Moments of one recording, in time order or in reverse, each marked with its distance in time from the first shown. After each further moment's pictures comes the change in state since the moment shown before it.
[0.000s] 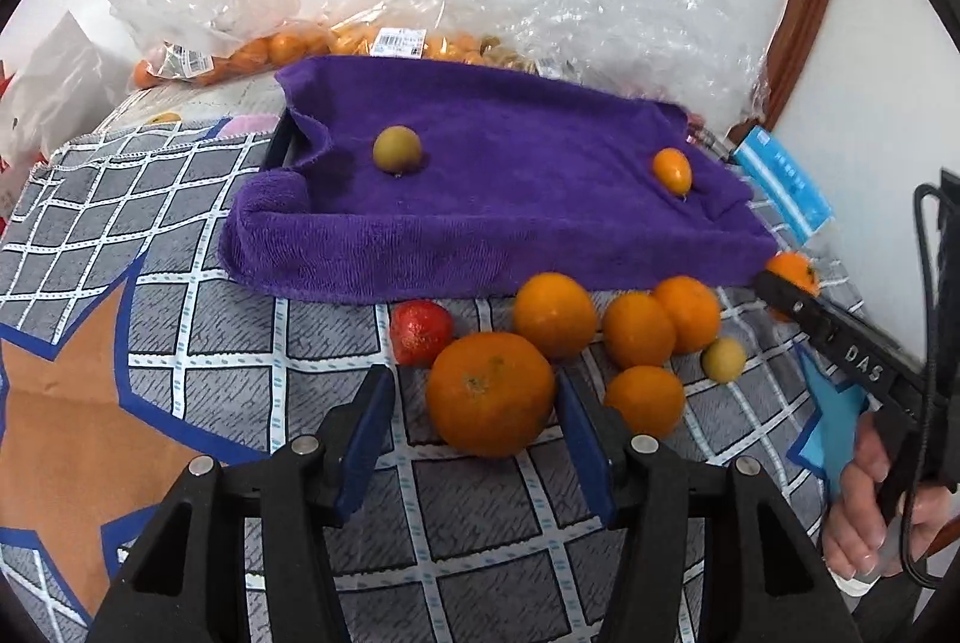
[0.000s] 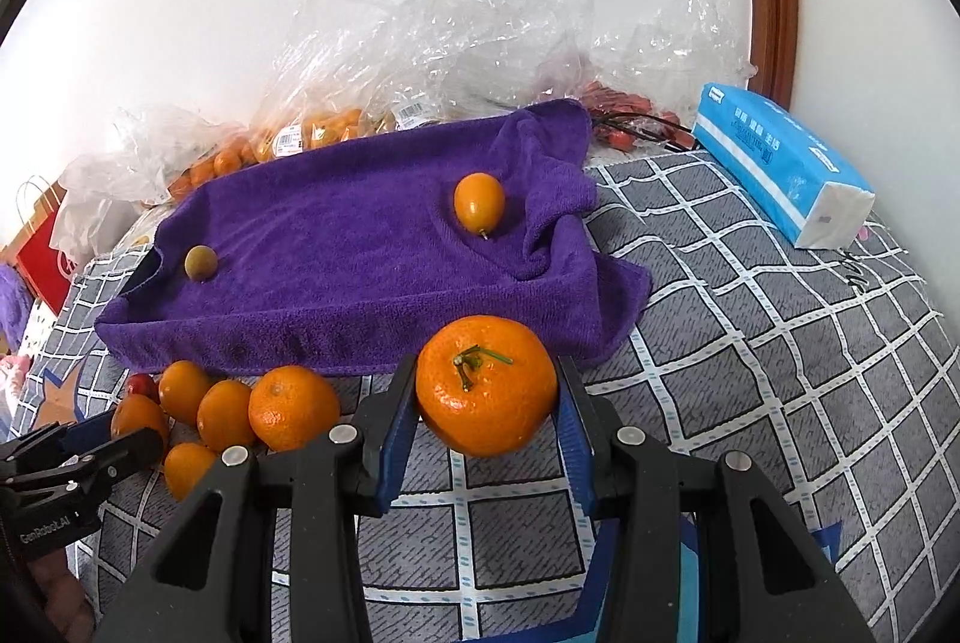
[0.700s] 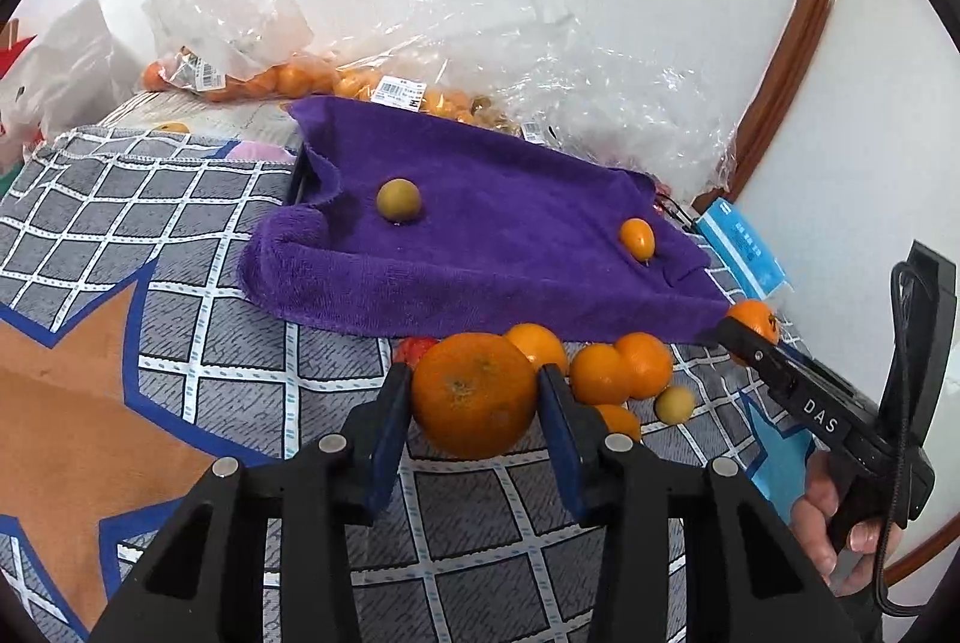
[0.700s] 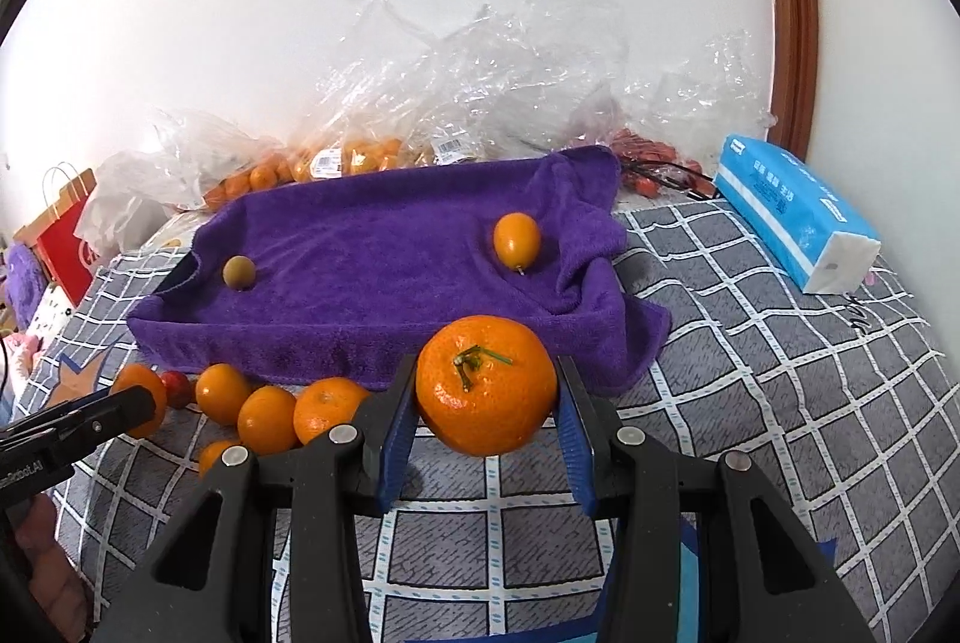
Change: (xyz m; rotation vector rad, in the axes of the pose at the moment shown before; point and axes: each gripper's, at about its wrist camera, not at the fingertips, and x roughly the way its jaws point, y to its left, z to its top) left arm -0.022 0.017 -0.003 -0.083 -0.129 -0.098; right arm -0.018 0.013 -0.004 -0.062 -0.095 0.049
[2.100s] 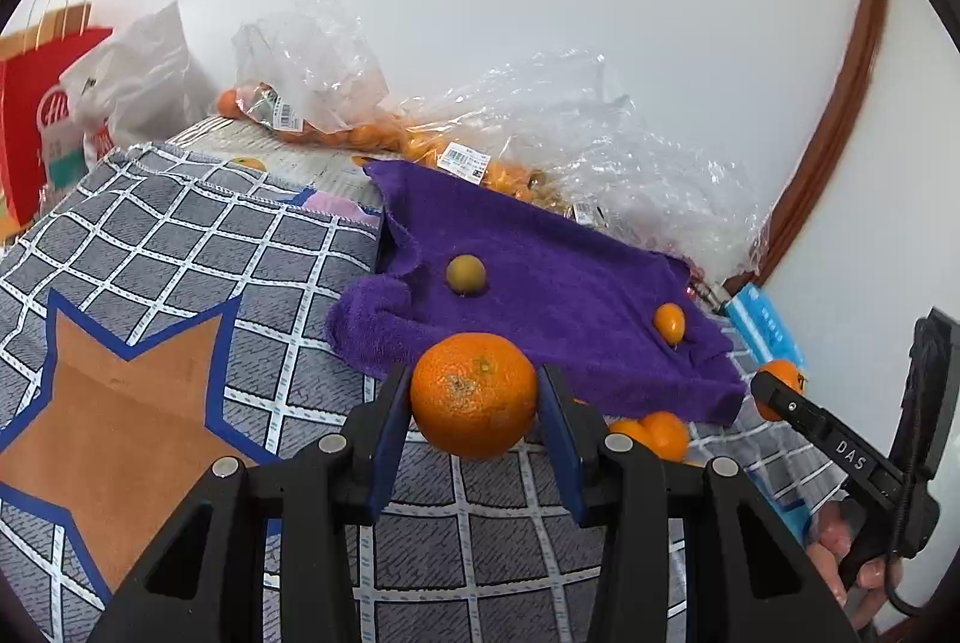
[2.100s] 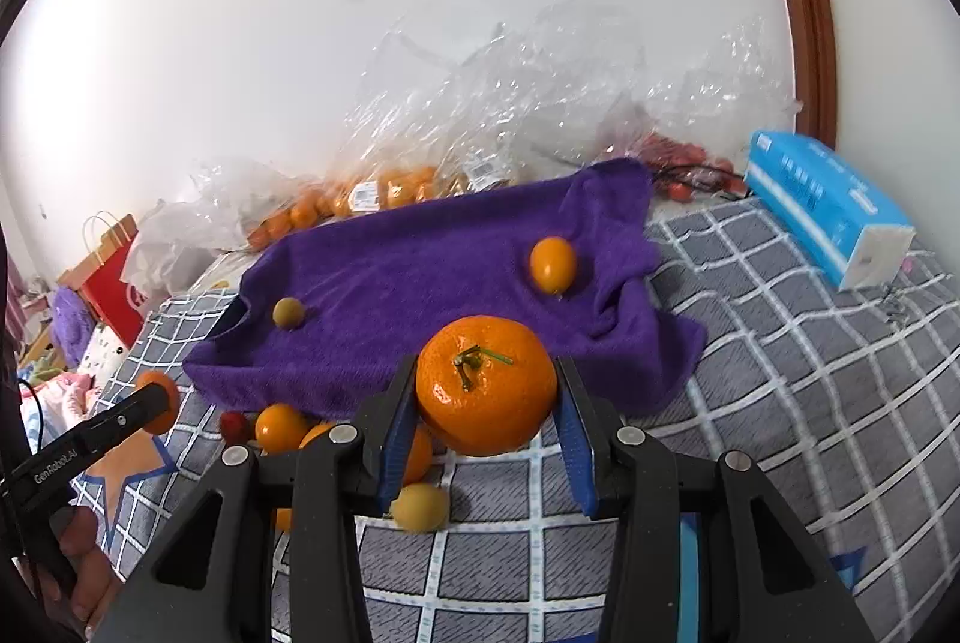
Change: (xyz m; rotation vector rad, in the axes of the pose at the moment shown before) left arm -0.031 0.019 0.013 -0.122 -0.142 0.076; right arm -0.009 -0.010 0.022 0.068 -0.025 0.107
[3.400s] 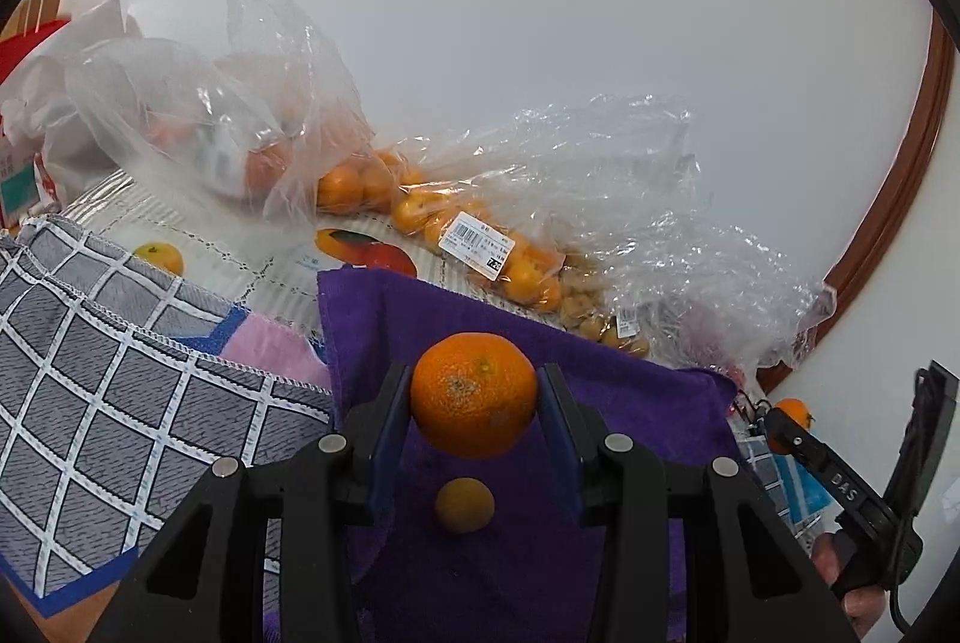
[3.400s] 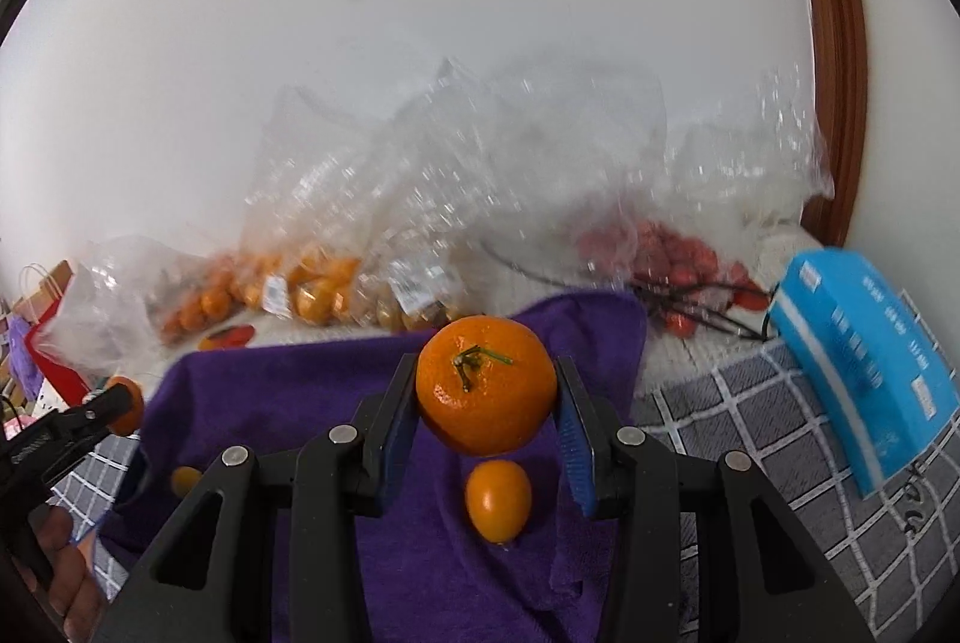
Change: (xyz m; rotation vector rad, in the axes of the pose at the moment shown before) left arm 0.113 0.005 0.094 -0.066 -0.018 0.008; right arm 0.104 -0.027 0.099 0.018 -0.019 -0.089
